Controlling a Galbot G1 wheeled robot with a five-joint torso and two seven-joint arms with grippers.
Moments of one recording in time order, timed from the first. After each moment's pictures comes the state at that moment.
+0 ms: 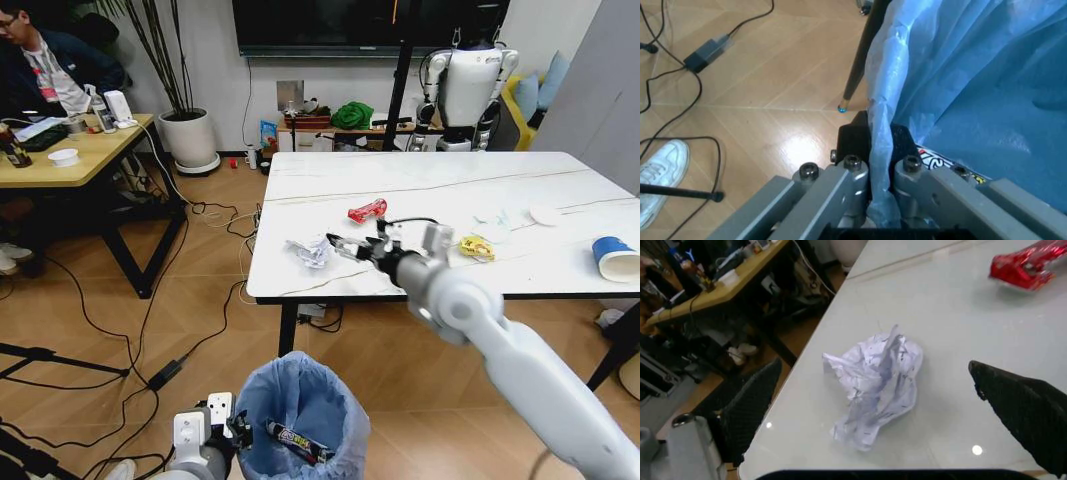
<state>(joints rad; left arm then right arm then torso) 1.68 -1.08 -0.24 -2.41 -0.87 0.74 -0.80 -0.63 1.04 -0.04 1.98 1.35 -0.56 0.61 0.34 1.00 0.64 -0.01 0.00</state>
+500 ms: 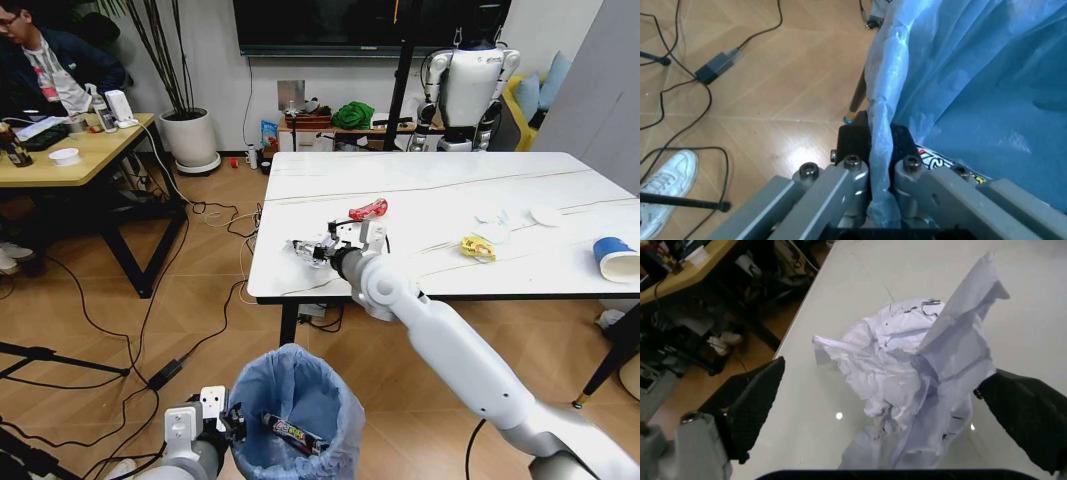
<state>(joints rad) 1.68 -1.07 -0.29 -2.43 -0.88 0.74 -0.78 -0.54 1.24 -0.15 1.73 1.27 -0.55 0.66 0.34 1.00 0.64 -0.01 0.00</state>
